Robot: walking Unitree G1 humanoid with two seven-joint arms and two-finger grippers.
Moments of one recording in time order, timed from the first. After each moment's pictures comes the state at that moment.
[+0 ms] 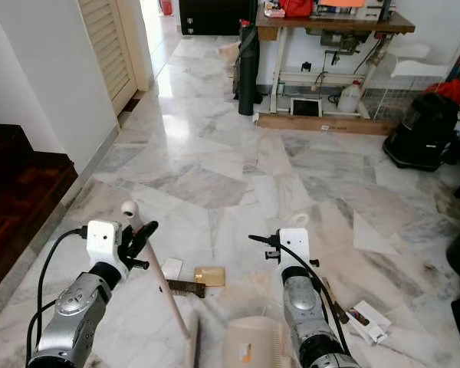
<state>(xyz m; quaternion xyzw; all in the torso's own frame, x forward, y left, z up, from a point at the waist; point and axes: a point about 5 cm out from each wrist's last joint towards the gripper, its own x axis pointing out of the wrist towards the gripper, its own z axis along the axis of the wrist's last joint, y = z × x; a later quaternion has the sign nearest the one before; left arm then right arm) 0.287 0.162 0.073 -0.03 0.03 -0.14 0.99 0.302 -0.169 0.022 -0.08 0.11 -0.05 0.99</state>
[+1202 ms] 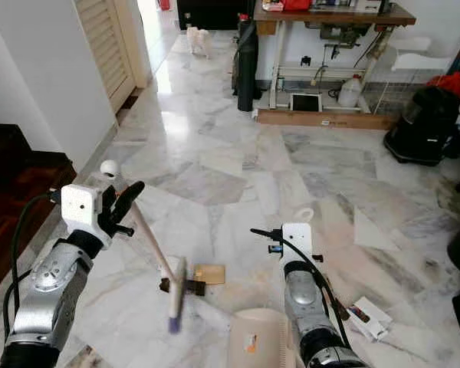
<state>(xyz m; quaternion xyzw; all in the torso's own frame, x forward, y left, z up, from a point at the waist) 0.297 0.172 0.139 0.07 -0.10 -0.13 0.98 0.308 -0.169 0.028 -0.09 0.10 -0.05 0.99</state>
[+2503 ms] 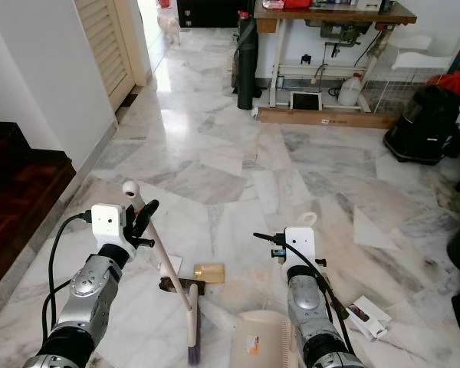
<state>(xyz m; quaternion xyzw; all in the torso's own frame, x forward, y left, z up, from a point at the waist) 0.316 0.157 0.081 -0.04 -0.03 -0.11 0.99 0.302 -0.175 0.023 -0.09 0.10 -0.06 0.99</state>
